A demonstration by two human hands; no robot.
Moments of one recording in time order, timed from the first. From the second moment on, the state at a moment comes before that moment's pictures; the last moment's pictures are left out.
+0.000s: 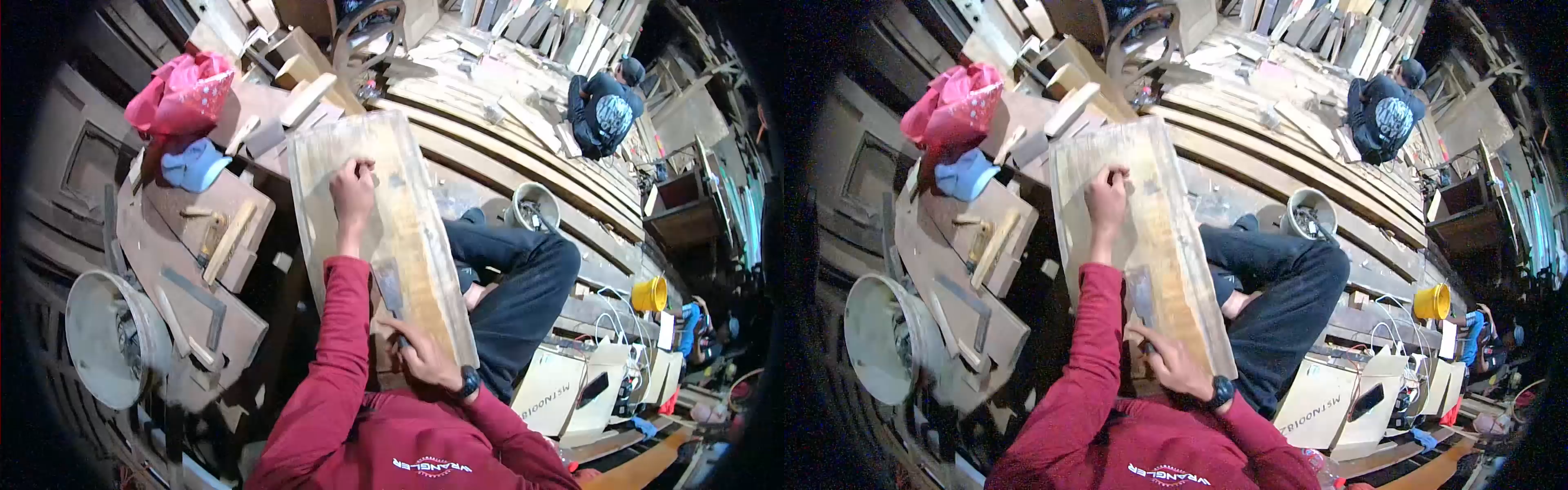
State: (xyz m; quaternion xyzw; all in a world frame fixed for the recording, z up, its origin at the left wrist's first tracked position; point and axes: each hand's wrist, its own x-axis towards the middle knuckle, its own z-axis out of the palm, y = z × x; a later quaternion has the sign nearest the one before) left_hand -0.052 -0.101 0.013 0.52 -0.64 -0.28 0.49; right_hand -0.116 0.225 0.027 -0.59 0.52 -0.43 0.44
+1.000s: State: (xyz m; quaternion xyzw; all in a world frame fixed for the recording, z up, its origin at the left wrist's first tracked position) left_hand -0.053 -0.106 0.024 0.53 -0.63 -0.30 0.48; right_hand -0.136 0.126 0.019 -0.57 0.75 -0.32 0.10
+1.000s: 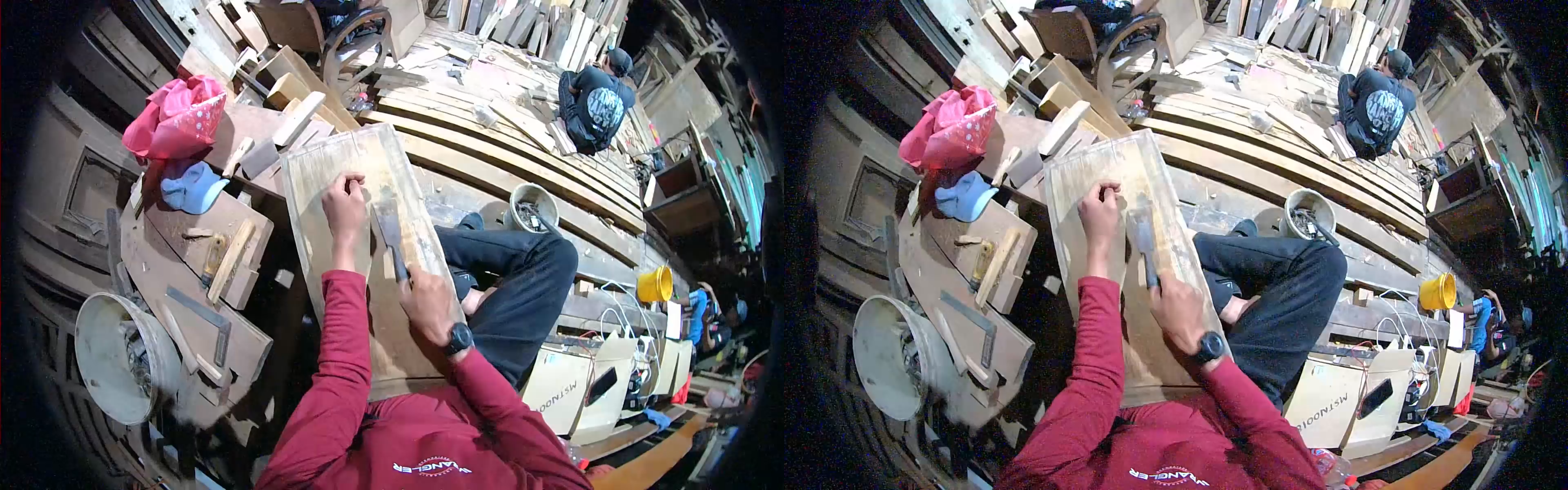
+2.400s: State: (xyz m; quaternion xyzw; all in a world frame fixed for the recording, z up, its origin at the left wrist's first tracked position) left_hand -0.053 -0.098 0.019 0.53 -0.63 -0.29 0.49; right_hand -0.107 0.262 0.011 -0.57 0.75 -0.29 0.17
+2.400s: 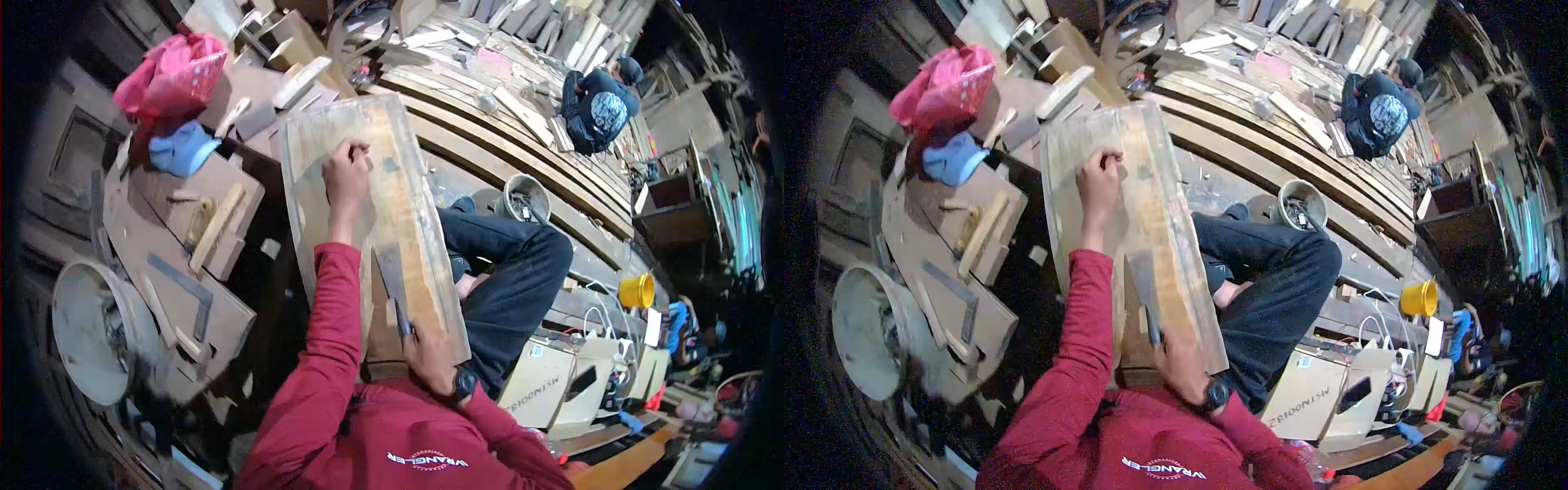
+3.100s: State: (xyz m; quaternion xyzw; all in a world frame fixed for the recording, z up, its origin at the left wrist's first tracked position) left_hand -0.049 -0.101 0.012 0.53 -0.63 -0.29 0.49; right_hand -0.120 0.282 0.009 -0.61 0.71 -0.32 0.12
